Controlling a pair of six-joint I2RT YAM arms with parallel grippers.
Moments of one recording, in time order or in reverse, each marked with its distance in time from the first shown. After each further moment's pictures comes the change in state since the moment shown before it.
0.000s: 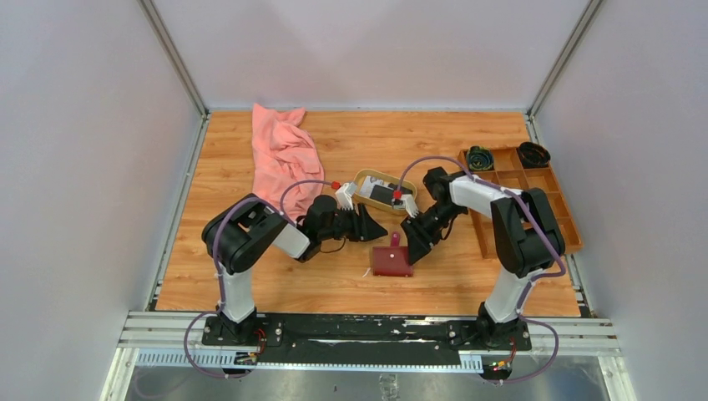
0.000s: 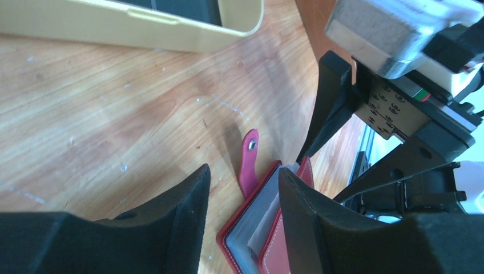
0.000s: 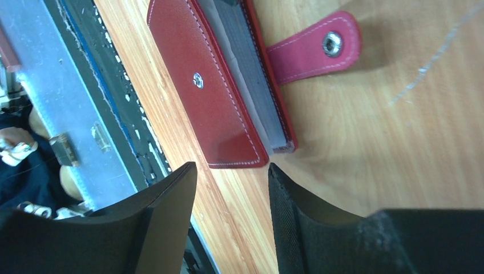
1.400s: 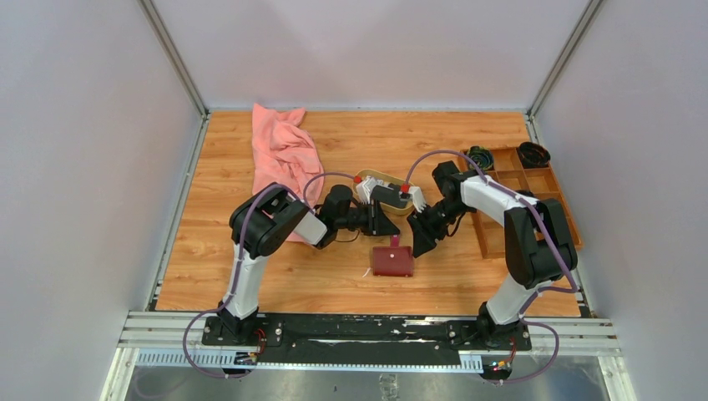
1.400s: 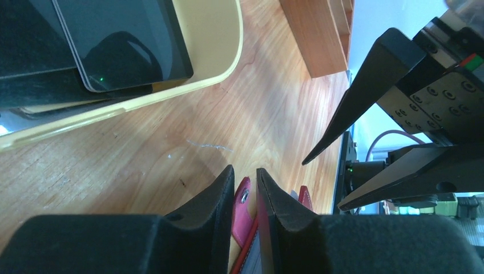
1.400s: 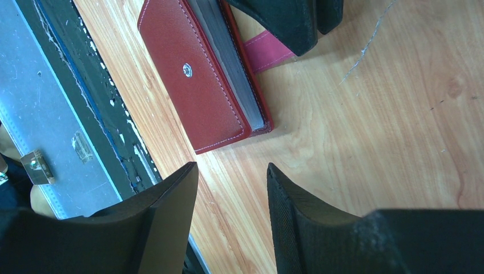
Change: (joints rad) left arm 0.000 0.225 0.253 -0.023 0.211 -0.003; right arm -0.050 -0.115 -0.018 0.037 0.053 0.007
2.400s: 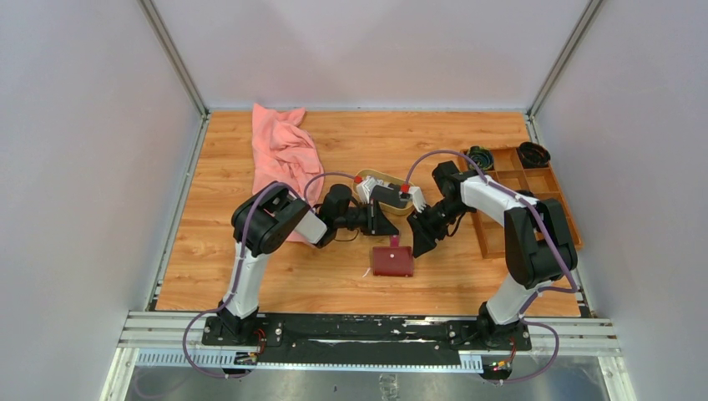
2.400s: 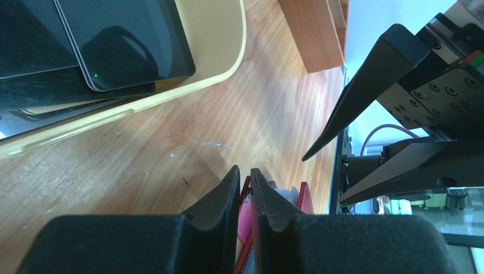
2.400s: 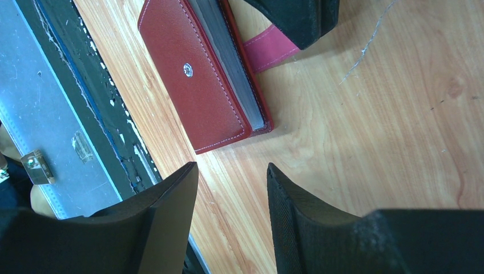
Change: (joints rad) left arm 0.014 0.024 0.014 0.019 0.047 -0.013; right arm 0.000 0.000 0.000 0.000 0.000 0.000
